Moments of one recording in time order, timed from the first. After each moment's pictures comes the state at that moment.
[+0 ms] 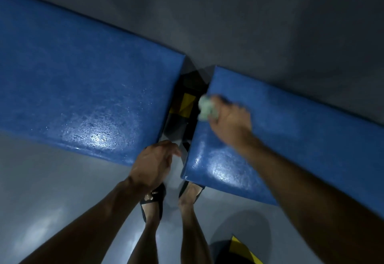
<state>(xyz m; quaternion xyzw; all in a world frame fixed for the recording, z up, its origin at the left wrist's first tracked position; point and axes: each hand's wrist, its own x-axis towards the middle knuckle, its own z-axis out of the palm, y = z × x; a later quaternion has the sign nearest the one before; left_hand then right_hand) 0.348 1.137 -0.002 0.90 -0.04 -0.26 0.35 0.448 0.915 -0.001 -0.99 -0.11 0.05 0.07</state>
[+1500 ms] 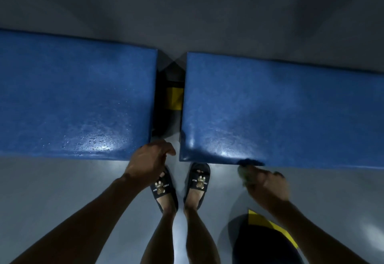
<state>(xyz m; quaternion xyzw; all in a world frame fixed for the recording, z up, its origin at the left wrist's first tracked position) 0.331 1.138 0.028 0.90 -0.16 -0.29 0.27 0.210 0.826 0.046 -0.96 0.09 0.28 0.02</state>
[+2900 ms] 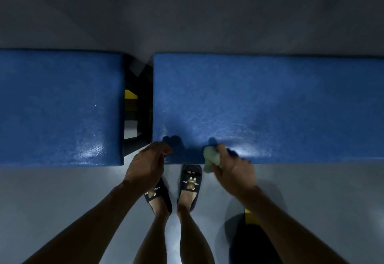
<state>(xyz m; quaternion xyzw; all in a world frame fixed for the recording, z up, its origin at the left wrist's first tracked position) 0.310 1.054 0.027 0.90 -0.08 -0.33 0.29 0.226 0.811 0.011 -0.98 0.06 0.14 0.13</state>
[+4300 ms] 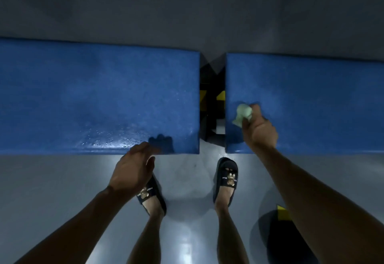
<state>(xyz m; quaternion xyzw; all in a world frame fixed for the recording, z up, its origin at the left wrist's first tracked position) 0.329 1.339 0.043 0.92 -0.15 -0.27 0.25 0.331 0.981 0.018 -0.95 0.27 0.12 0.12</state>
